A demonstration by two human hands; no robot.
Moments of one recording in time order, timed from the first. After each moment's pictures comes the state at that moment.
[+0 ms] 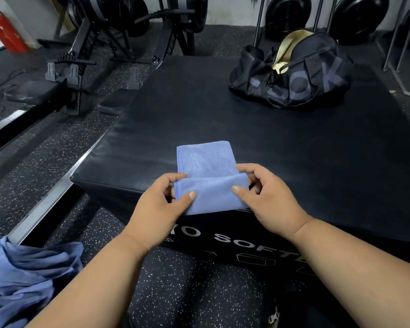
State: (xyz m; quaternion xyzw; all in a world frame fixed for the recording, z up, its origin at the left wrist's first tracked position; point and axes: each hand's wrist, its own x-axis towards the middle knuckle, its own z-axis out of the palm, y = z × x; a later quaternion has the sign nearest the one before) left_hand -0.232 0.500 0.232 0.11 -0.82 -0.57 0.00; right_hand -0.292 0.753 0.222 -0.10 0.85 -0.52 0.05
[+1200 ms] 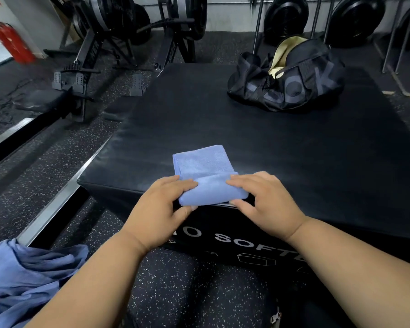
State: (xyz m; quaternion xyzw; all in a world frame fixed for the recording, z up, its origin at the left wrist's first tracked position) left_hand -0.228 0.487 0.239 -0.12 -0.95 -0.28 0.08; right_hand -0.292 0.767 0.213 -0.29 0.91 -0.30 -0.06
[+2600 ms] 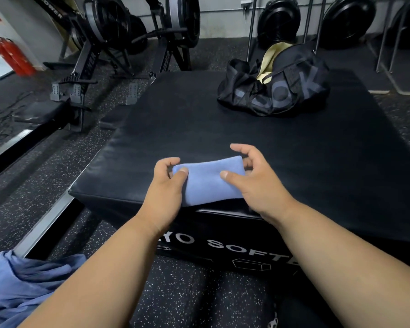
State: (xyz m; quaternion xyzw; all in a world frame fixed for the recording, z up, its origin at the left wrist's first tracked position) left_hand -0.264 0.557 0.278 0.18 -0.81 -0.57 0.04; right_hand -0.309 0.763 0.259 -0.06 0.76 -0.64 0.06
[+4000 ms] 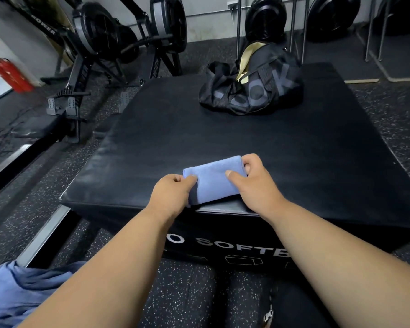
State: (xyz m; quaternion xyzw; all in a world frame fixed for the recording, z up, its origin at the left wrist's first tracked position) left_hand -0.286 0.609 0.264 0.23 -0.85 -0.46 -0.05; right_hand -0.311 0.816 0.236 0.00 0.79 -0.61 0.05
